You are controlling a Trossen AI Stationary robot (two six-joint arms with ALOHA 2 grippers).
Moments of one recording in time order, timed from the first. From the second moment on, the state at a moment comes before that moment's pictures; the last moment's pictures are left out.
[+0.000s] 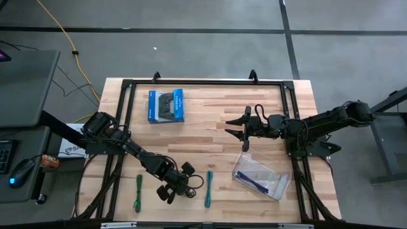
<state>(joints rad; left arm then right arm) -0.41 1.82 1.00 -0.27 0.02 0.30 0.10 1.13 0.48 0.66 0.20 0.00</state>
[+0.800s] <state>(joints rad) -0.39 1.32 1.03 -0.21 0.00 0.31 0.10 1.13 0.48 0.65 0.20 0.00</state>
